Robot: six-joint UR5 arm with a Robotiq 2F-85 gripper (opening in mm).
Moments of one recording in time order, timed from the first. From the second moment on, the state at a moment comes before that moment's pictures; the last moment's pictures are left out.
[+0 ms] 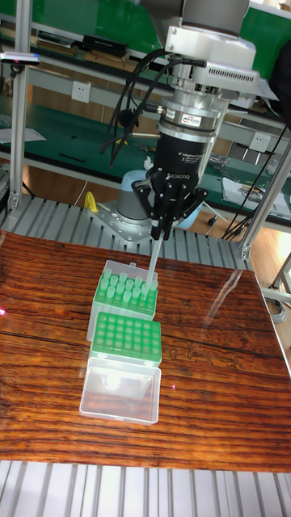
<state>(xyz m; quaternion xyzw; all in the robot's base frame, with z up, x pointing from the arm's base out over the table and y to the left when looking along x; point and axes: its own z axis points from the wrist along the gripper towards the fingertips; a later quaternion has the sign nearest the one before) 0.544 0.013 0.299 -0.17 0.98 0.02 0.06</state>
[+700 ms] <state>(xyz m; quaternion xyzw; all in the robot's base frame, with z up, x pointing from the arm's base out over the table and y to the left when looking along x) 0.550 0.017 0.298 -0.17 0.98 0.03 0.06</state>
